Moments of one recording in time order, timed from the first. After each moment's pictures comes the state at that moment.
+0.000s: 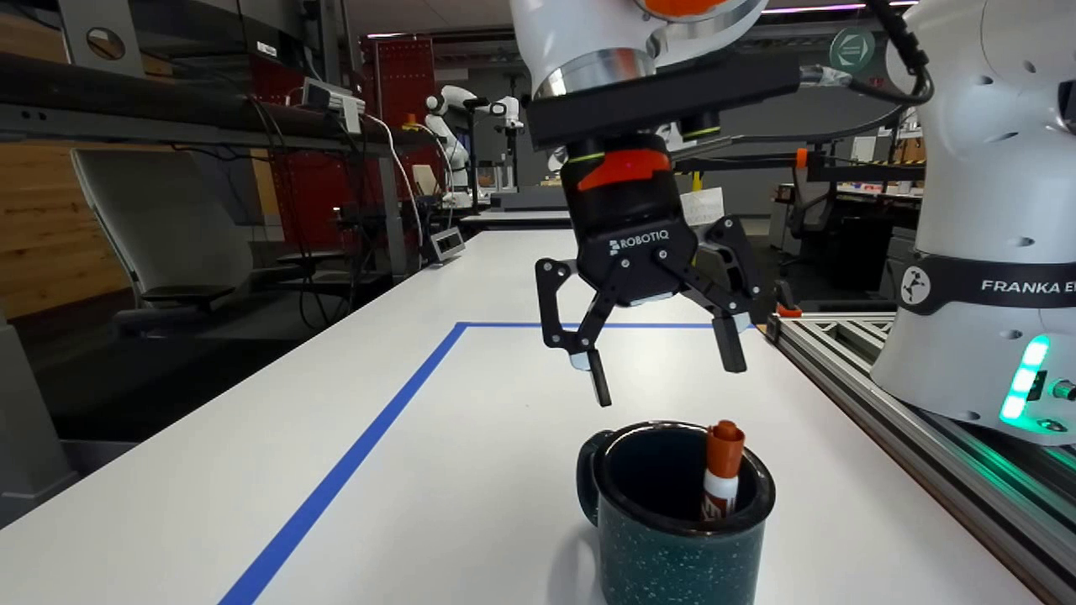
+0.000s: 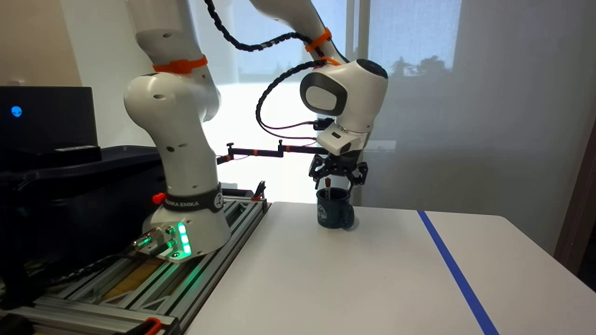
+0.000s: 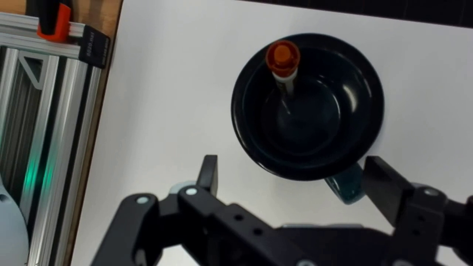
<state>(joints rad) 0.14 -0.12 0.17 -2.75 0.61 2.41 1.18</state>
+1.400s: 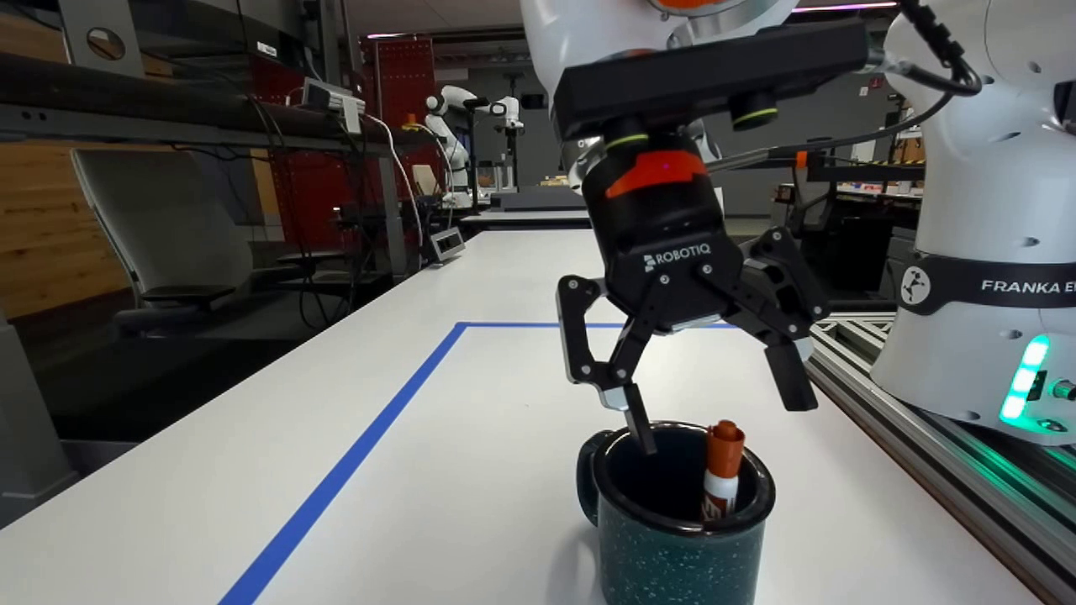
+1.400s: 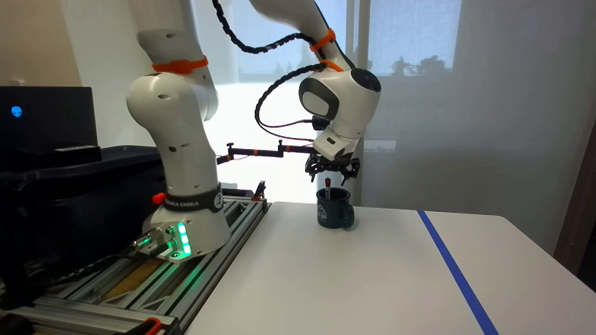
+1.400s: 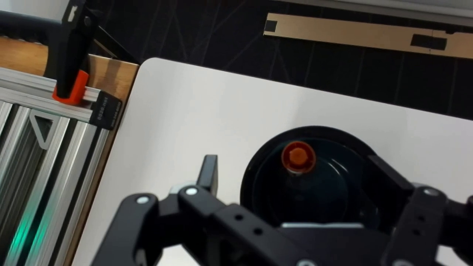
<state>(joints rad) 0.19 -0.09 0.20 -2.75 0.86 2.37 0.99</state>
